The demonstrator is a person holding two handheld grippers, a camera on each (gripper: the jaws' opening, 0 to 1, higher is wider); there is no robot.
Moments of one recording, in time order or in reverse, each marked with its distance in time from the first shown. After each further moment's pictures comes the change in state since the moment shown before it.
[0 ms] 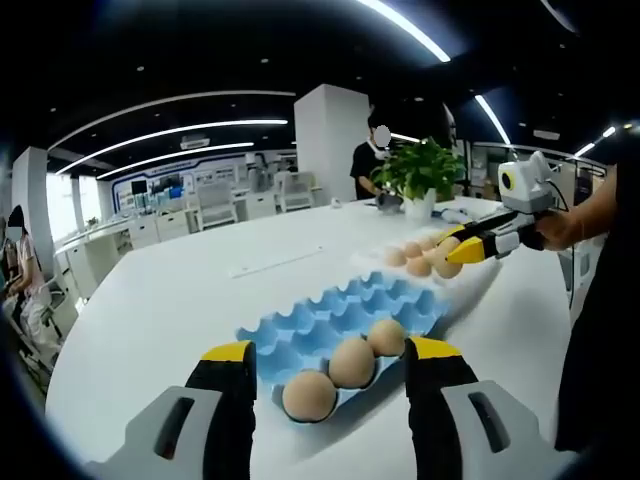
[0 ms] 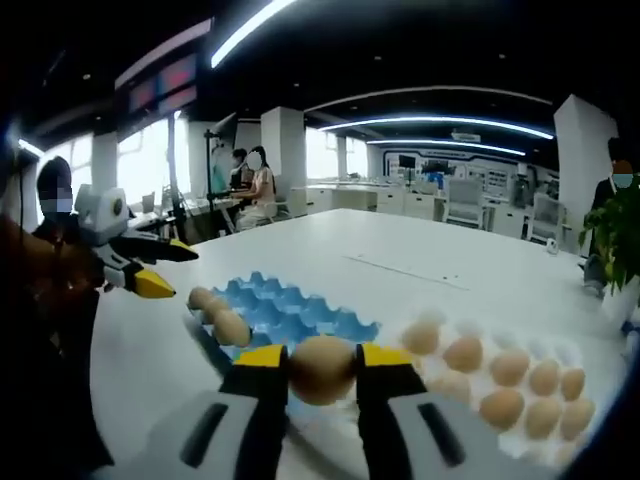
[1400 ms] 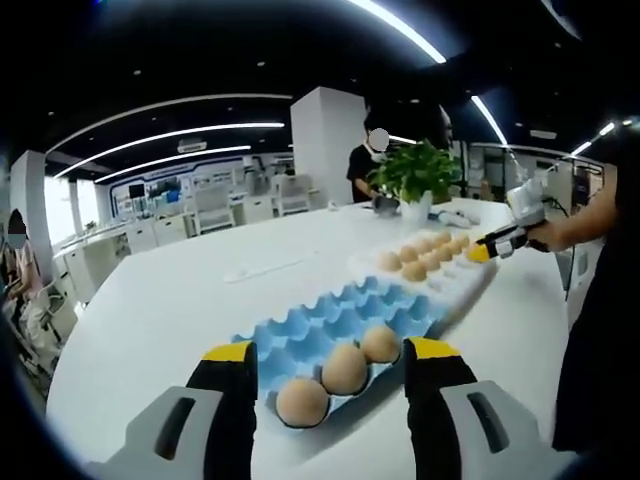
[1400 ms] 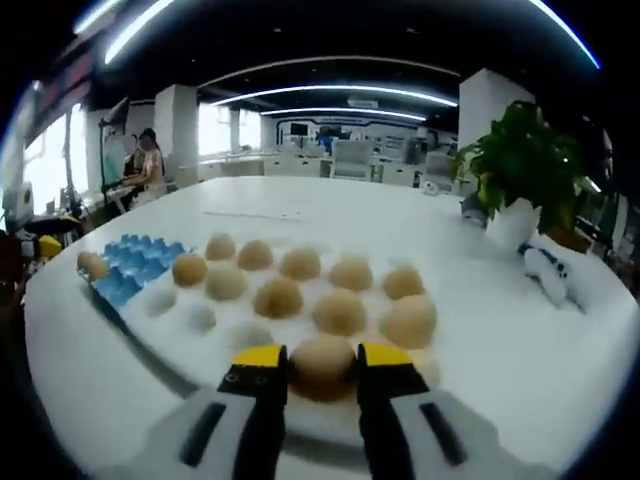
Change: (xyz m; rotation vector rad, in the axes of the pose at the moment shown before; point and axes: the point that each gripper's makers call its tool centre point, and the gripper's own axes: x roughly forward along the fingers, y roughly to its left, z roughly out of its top) left arm -0.002 -0.005 0.009 0.010 -0.010 -0.007; right arm -0.115 -0.160 -0.089 0.151 0.142 -0.483
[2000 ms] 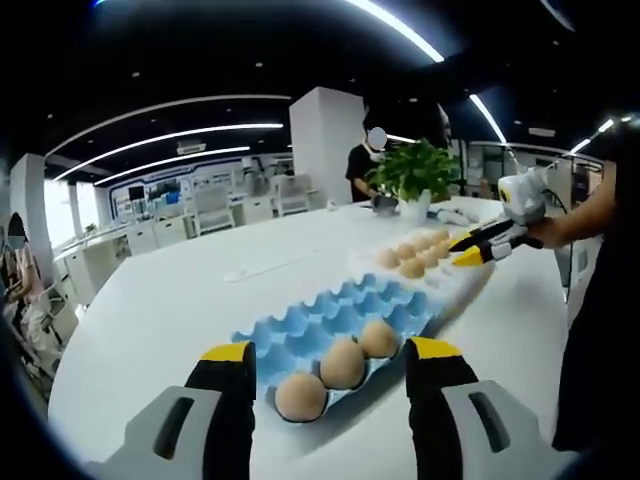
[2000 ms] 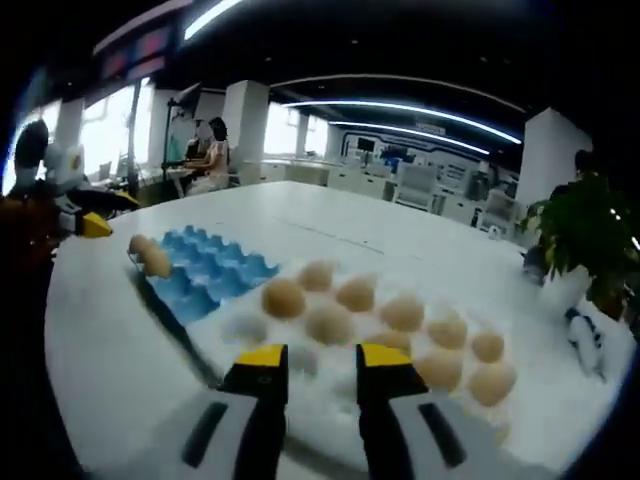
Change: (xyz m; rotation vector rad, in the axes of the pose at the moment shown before) left arm -0.002 -0.002 -0.004 0.020 0.001 -0.001; right arm 0.004 0.058 0.032 -0.174 -0.060 0.118
